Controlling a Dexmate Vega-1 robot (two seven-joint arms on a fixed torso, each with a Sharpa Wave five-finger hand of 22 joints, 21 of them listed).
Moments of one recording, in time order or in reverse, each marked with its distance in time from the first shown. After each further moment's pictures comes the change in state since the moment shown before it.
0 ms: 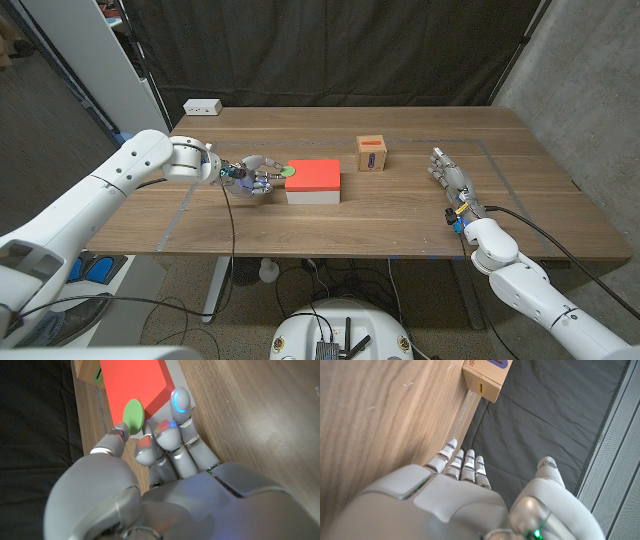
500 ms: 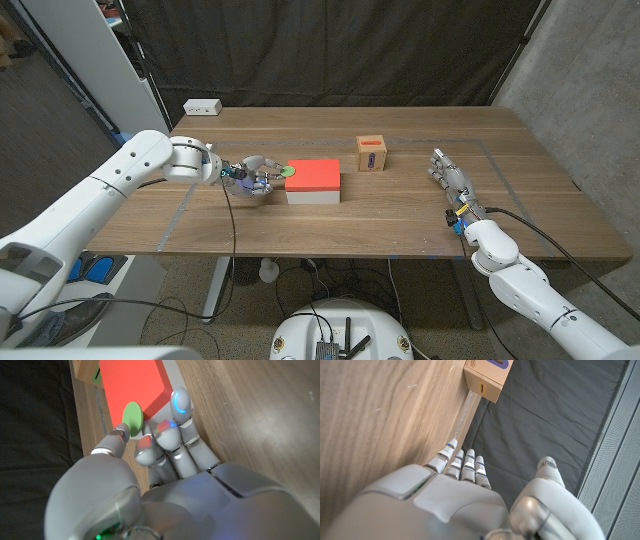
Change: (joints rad) left arm 0.014 0.000 -0.010 -0.022 -0.023 0.002 0.040; left_hand -0.008 0.008 0.007 0.002 0.000 0.020 -0.001 0.000 -0.008 0.002 0.002 0.000 0.008 0.000 0.000 0.000 -0.003 -0.001 -0.001 0.006 -0.006; right arm 0.000 0.005 0.000 0.016 0.006 0.016 0.013; right_hand 0.000 0.000 0.000 0.000 0.000 0.005 -0.005 0.000 0.000 0.009 0.002 0.000 0.000 0.000 0.000 0.000 -0.005 0.004 0.004 0.000 0.000
